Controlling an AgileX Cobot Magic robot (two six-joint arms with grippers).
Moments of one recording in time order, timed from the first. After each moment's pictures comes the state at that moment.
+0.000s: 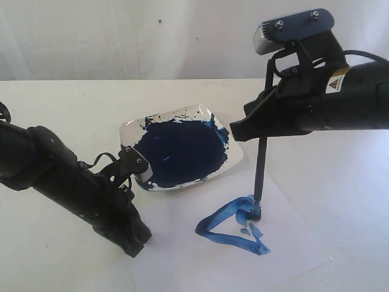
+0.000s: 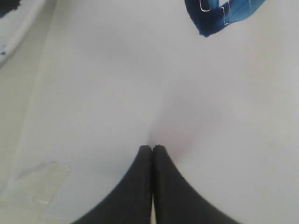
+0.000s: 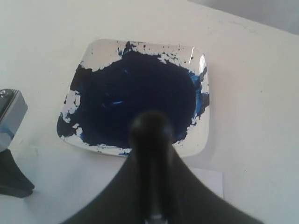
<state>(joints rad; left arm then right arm) -0.51 1.80 -0.83 -1.00 0.55 1.31 0.65 1.26 -0.87 0.18 0.31 -0.22</state>
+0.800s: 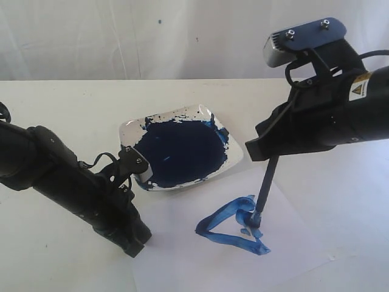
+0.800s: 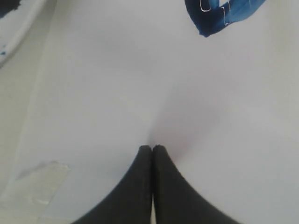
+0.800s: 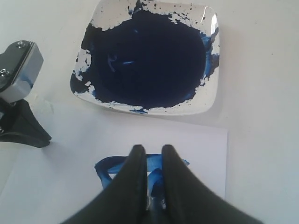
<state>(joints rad) -0.51 1.80 -0.83 -1.00 0.55 1.31 0.65 1.18 -0.87 0.18 0.52 -0.22</state>
